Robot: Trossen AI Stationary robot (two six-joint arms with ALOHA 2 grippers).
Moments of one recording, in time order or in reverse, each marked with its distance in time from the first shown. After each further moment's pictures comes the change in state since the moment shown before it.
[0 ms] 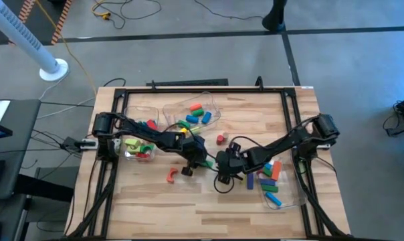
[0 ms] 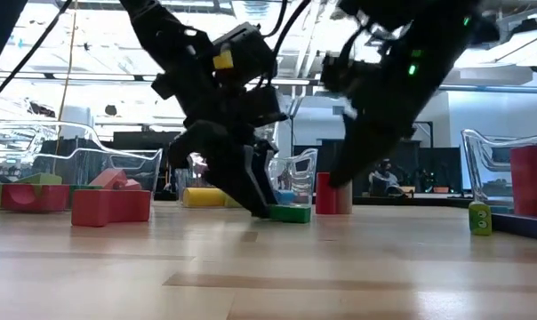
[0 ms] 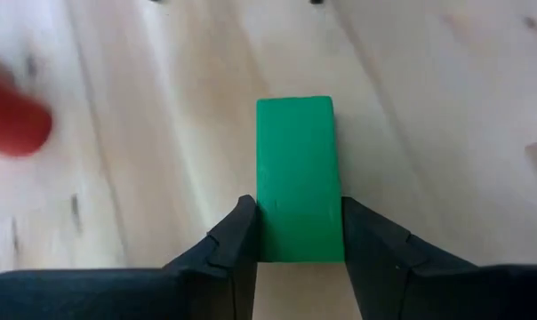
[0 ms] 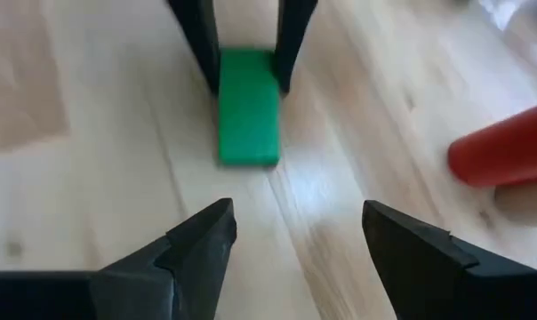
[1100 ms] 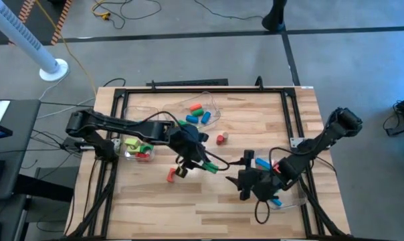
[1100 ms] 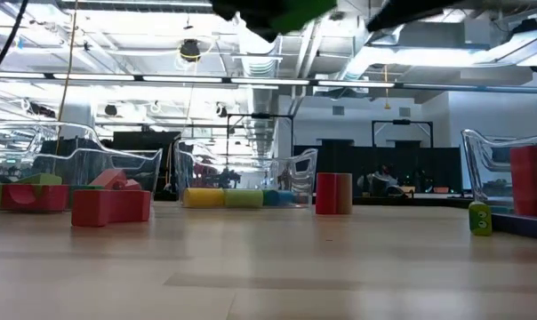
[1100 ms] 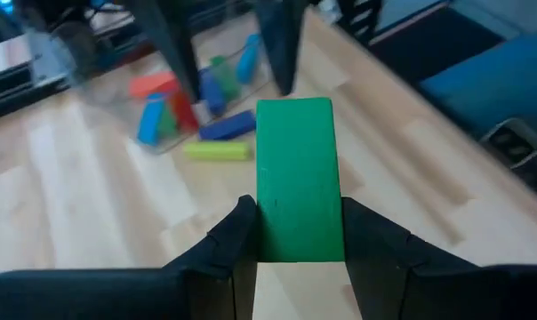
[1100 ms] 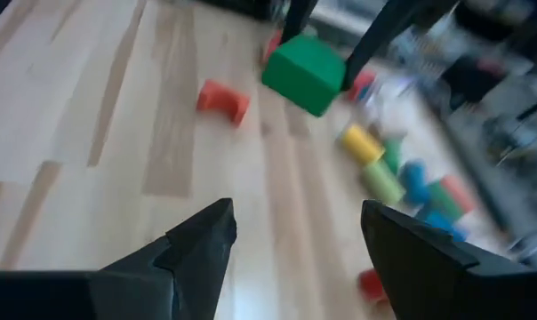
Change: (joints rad) left arm -0.077 -0.285 0.273 -0.298 0.151 0.028; right arm 0.354 -0.316 0.000 -0.023 0.401 -0.328
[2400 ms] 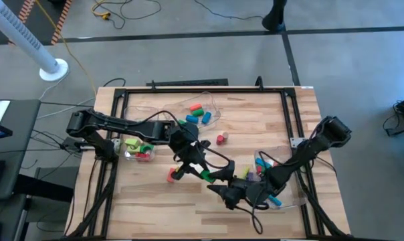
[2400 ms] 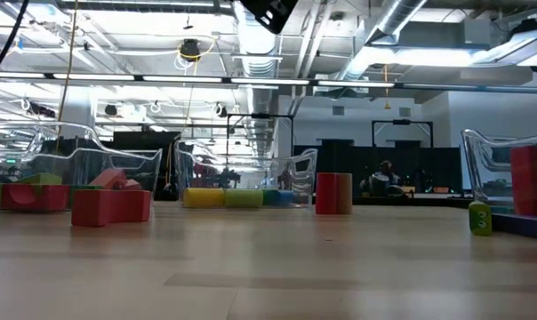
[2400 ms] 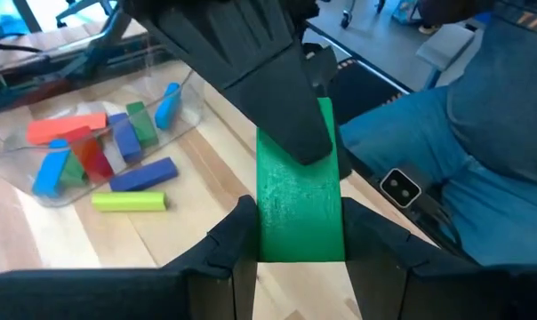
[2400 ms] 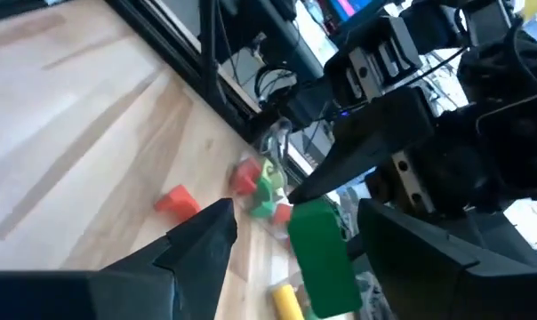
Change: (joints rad) left arm 0.006 0.003 0.000 0.066 0.270 -0.090; right arm -0.009 0.211 0.060 0.640 0.006 -0.888
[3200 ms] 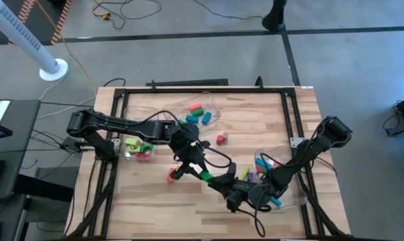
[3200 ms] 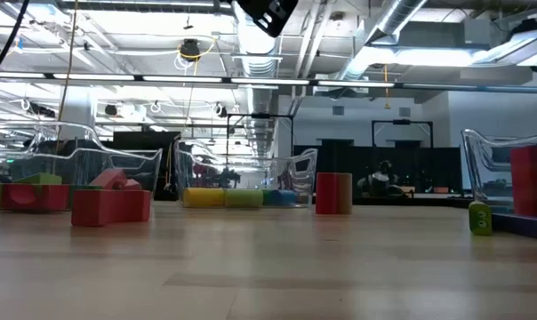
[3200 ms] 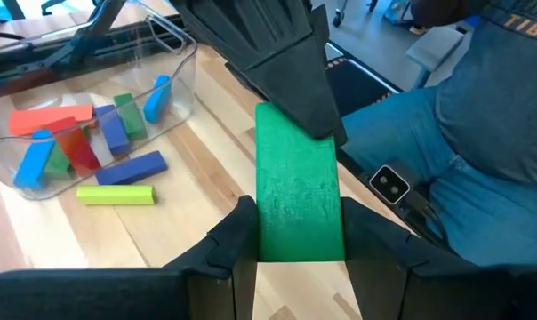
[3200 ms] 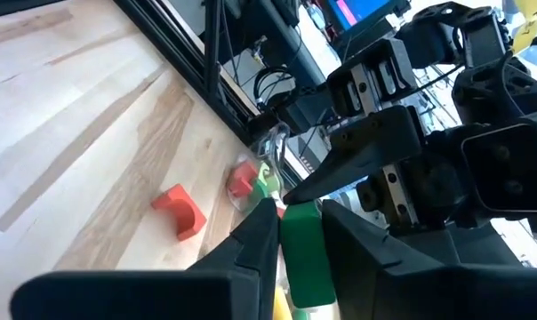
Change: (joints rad) left arm 0.000 0.001 0.000 -0.018 0.028 -0.011; right arm 0.016 -0.003 0.016 -0.025 0.023 -0.041
